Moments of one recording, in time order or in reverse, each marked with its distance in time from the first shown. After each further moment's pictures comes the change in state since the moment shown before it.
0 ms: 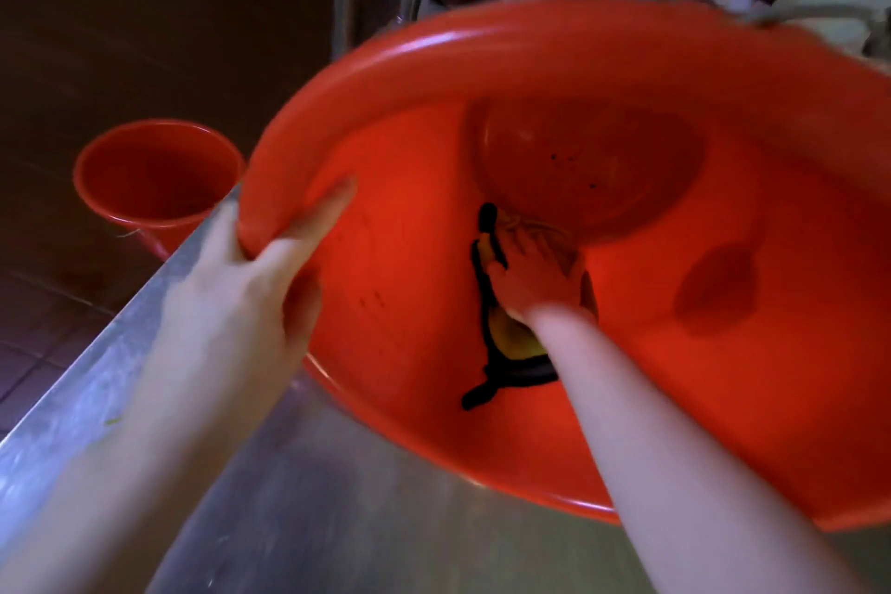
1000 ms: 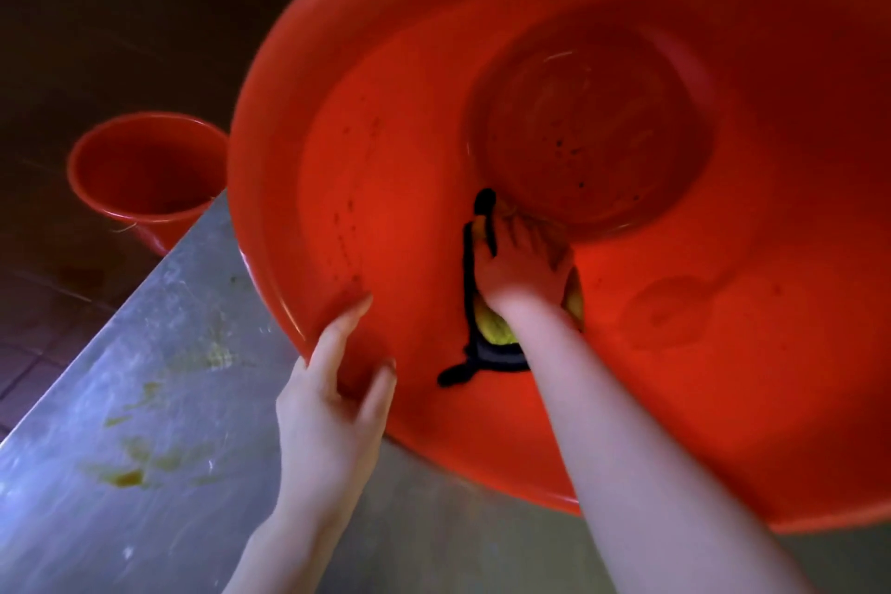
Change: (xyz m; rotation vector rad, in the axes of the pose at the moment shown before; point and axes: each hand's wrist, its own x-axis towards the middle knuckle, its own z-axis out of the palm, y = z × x) left_hand -0.076 0.014 0.074 -0.544 -0.090 -0.520; right_hand -0.002 -0.026 0.003 0.122 -0.009 0.156
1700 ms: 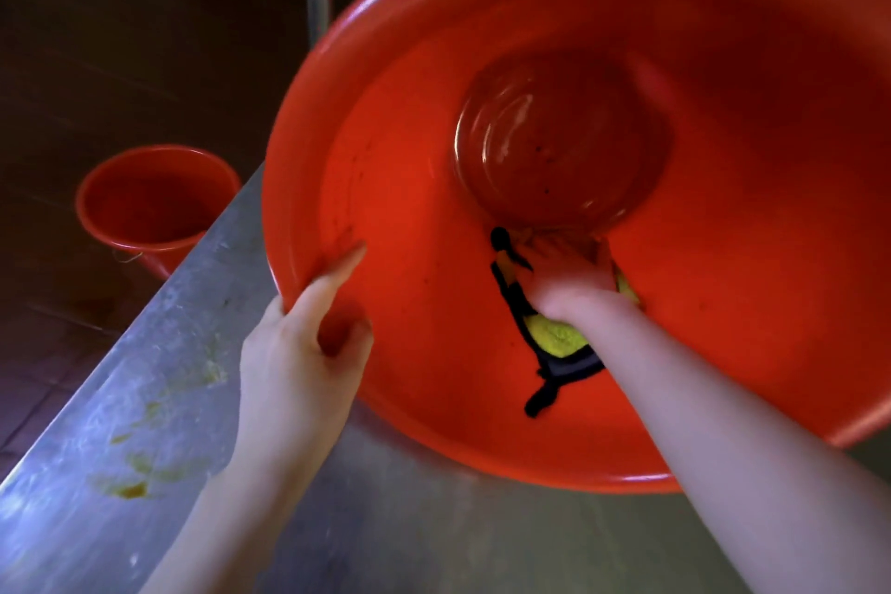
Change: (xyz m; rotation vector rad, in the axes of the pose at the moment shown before) left_hand 0.032 0.055 -0.022 0.234 0.038 0.238; right_hand 0.011 0.071 -0.042 -0.379 -0.031 -0.190
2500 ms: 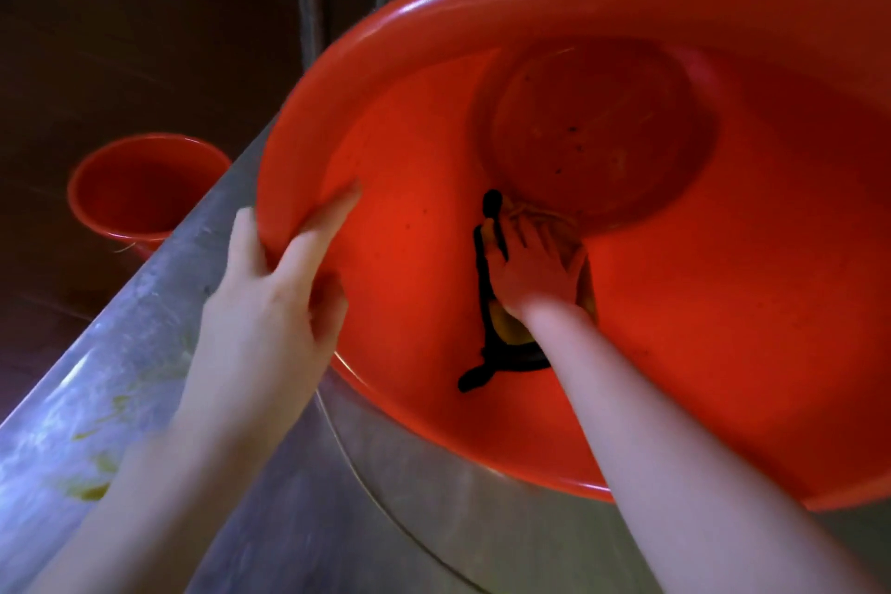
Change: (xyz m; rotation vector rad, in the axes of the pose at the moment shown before) left_hand 0.021 0.005 -0.007 0.258 -0.009 0.250; right_hand 0.019 -0.038 0.037 0.337 0.152 0.112
